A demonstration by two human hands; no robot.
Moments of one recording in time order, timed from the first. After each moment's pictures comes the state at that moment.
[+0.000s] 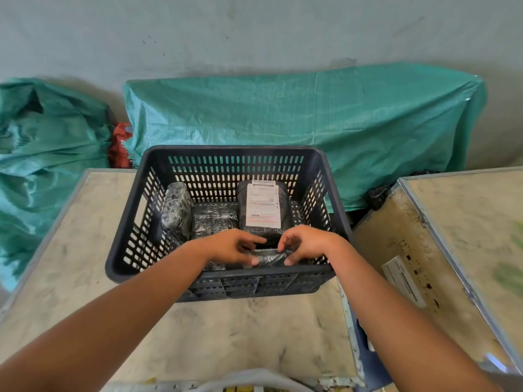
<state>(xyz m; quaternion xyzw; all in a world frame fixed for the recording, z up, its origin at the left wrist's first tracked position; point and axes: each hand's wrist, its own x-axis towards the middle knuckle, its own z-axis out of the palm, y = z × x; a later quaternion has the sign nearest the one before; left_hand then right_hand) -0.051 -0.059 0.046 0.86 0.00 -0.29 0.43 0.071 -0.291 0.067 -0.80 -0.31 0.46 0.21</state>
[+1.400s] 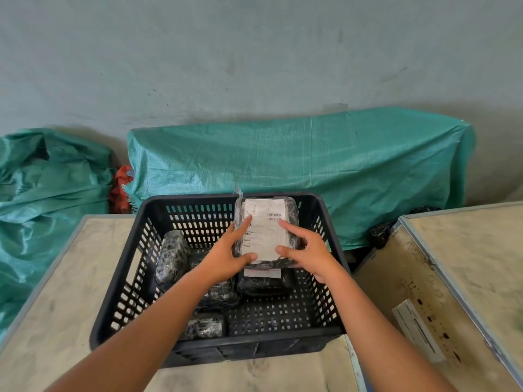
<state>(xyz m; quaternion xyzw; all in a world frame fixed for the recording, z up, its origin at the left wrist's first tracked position) -0.004 -0.041 0.073 0.86 0.08 0.01 0.51 0.109 -0.260 0.079 -0.73 -0.18 0.26 0.60</state>
